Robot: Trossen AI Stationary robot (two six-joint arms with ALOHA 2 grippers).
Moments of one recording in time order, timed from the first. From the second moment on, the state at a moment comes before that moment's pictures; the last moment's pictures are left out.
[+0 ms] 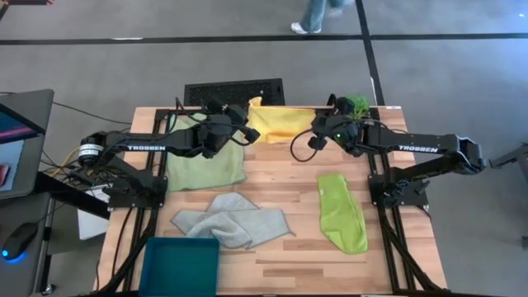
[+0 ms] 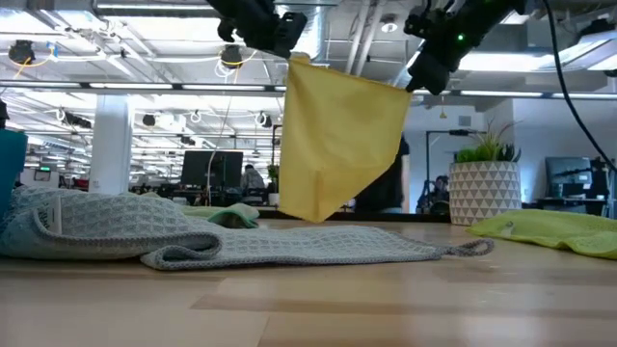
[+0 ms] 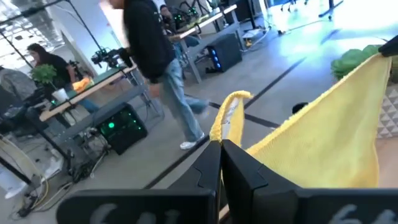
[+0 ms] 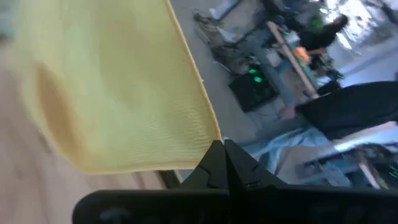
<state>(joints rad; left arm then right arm) 0.17 1.43 1.11 0.12 -0.85 0.21 -0.23 1.16 0.90 -0.29 0.75 -0.45</state>
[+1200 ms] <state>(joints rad) 0.37 1.44 1.12 0.09 -0.68 0.23 -0.33 1.17 0.90 -0.11 0.81 -0.65</state>
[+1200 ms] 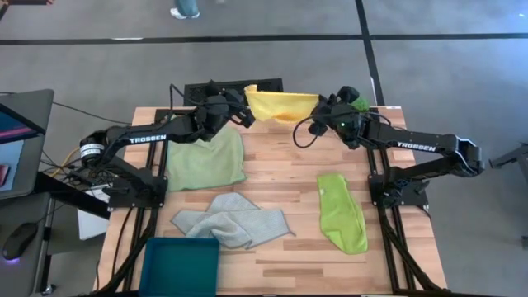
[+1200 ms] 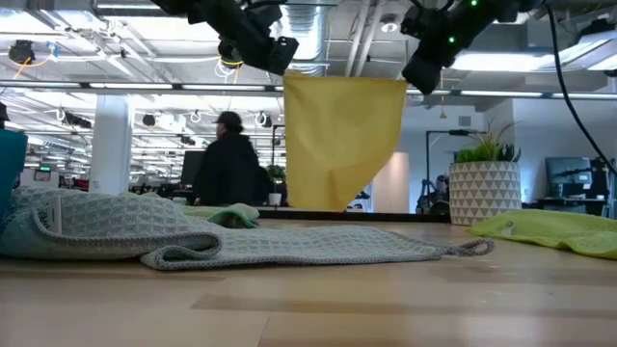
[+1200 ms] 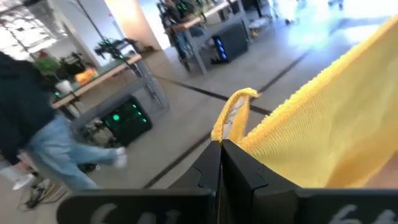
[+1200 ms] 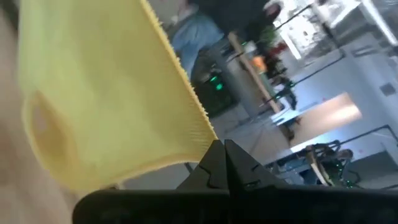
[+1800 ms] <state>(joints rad) 0.20 1.44 1.12 -0.40 -0.67 -0.13 -0.13 1.17 0.90 -0.58 0.57 -0.28</state>
